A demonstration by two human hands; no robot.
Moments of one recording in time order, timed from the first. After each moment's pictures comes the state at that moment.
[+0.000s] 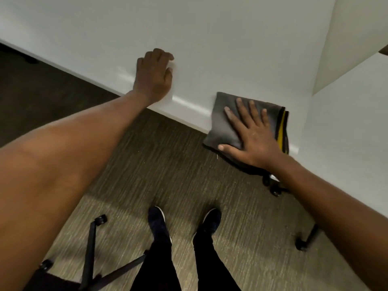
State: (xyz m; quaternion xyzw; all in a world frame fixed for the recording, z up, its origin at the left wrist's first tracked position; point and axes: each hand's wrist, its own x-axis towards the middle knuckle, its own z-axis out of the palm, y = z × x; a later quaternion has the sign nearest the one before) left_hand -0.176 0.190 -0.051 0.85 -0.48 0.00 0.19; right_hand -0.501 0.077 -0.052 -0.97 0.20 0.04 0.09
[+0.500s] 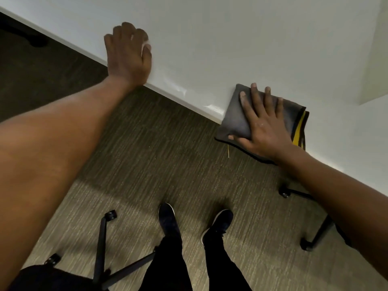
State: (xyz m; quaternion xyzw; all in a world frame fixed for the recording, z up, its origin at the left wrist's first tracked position) left_hand -0.030 0.278 -0.071 0.90 -0.40 0.06 0.15; right_hand -0.392 0.109 -0.064 -0.97 0.21 0.08 0.01
